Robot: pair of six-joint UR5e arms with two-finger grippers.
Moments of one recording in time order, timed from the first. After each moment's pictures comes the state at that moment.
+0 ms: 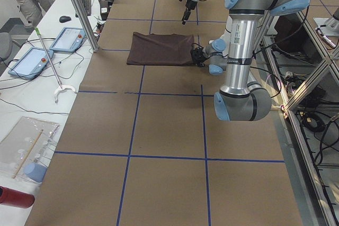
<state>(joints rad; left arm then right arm) -0.06 -1.80 -1.82 -2.39 -1.23 -1.88 0.28 -1.47 2.13 -1.11 1.42 1.44</state>
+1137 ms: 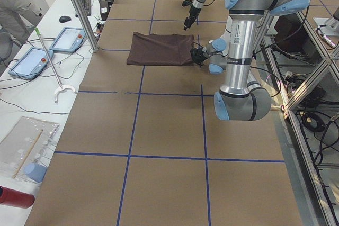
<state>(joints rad) -0.05 -1.80 -1.81 -2.39 -1.19 -1.89 0.17 -1.25 2.07 -1.50 1.37 2.02</state>
